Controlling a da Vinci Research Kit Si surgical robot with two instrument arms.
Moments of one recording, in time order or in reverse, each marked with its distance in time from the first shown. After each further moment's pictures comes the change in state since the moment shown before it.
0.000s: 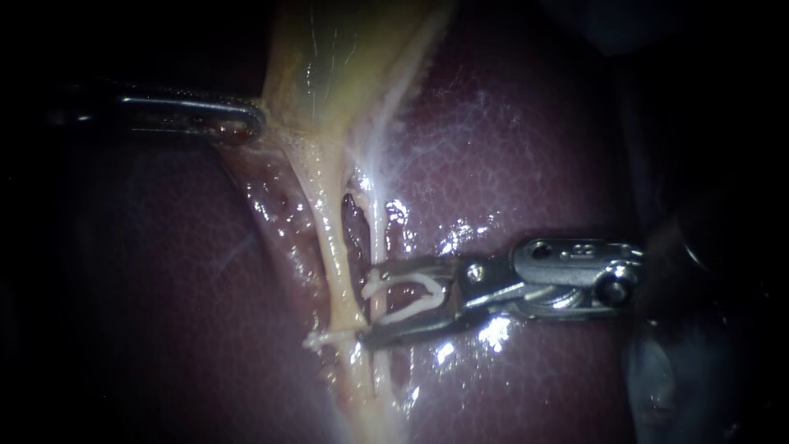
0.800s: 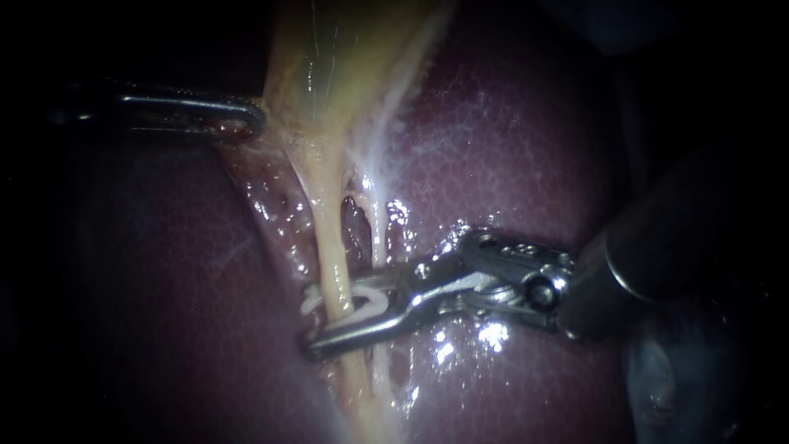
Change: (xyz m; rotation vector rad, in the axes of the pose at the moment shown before) right arm 0.003 -0.002 0.004 0.239 0.143 0.164; left arm 0.000 0.000 0.000 0.000 0.000 0.000
